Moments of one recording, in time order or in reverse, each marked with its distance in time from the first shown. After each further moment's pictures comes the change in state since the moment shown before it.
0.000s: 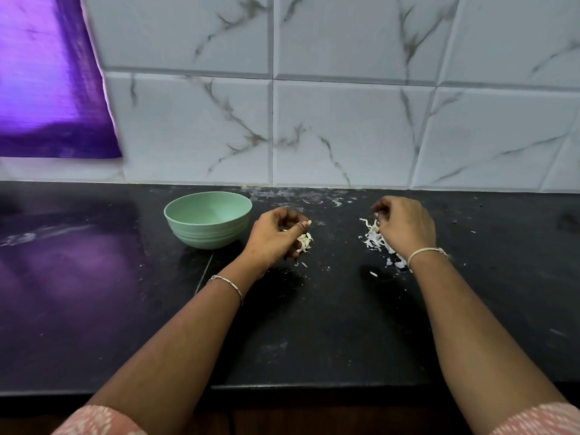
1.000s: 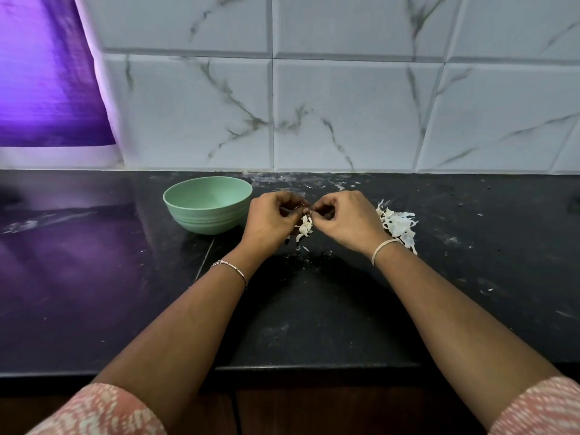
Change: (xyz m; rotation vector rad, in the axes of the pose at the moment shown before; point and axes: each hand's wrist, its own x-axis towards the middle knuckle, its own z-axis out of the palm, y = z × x) left_hand 0.001 0.003 -0.003 0.366 0.128 0.209; right_hand -0.027 -0.066 0.027 0.210 -0.199 -0.270
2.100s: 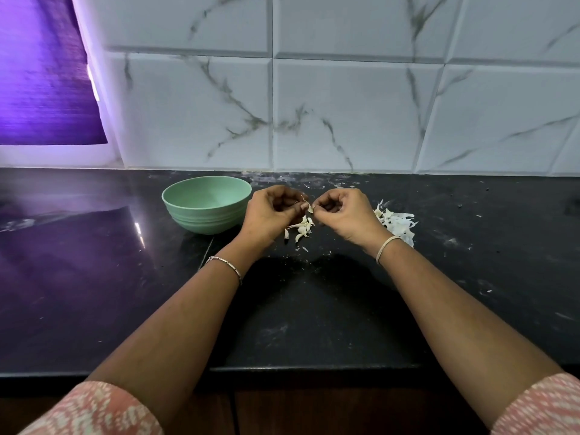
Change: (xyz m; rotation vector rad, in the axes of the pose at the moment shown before) left_hand 0.003 -0.002 -0.002 -0.440 -0.065 -0.110; right_hand 0.006 0.008 0.008 0.459 -0.001 0.114
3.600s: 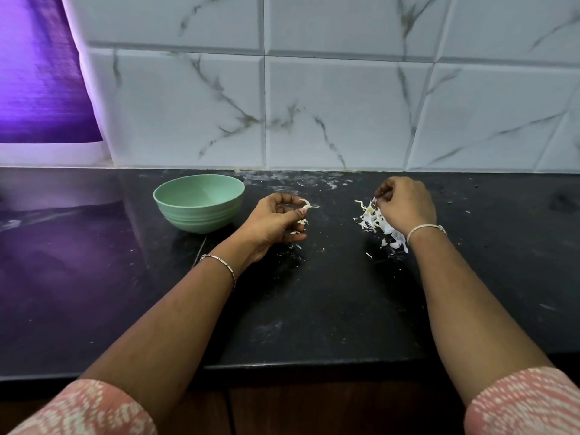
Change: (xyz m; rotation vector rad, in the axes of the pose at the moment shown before) left_hand -0.008 0.004 0.009 -0.190 -0.150 -0.305; right_hand 0.006 0.041 -0.079 -0.563 0.256 0.208
